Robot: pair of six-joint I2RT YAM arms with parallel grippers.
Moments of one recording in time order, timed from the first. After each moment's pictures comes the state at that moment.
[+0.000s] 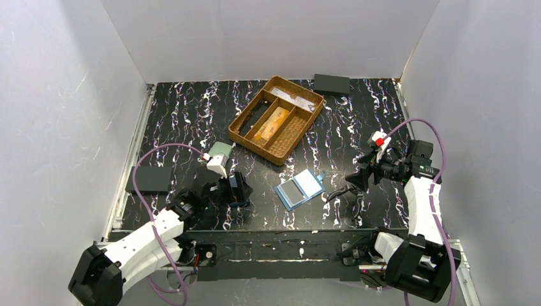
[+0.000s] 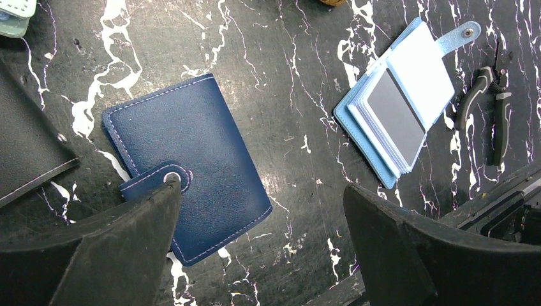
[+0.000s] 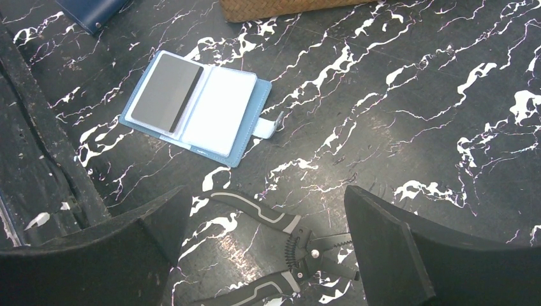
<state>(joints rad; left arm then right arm) -0.64 0.82 0.31 -0.09 -0.02 -0.58 -0.31 1.01 0.72 -0.74 -1.09 -0.86</state>
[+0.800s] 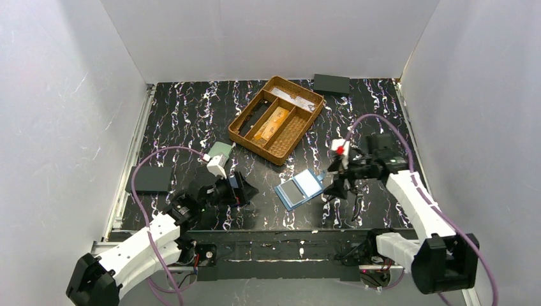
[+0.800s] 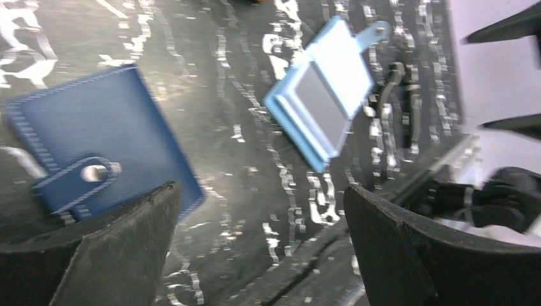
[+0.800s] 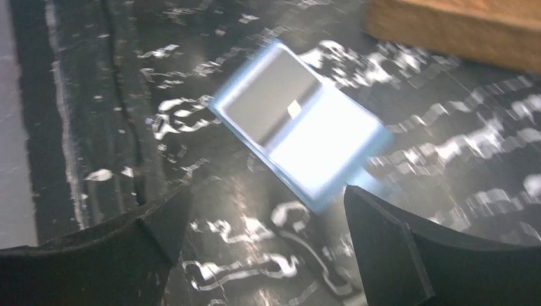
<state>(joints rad) -0.65 0.74 0.31 -0.09 0.09 -0.69 0.06 1.05 0.75 -0.75 -0.98 -0.84</state>
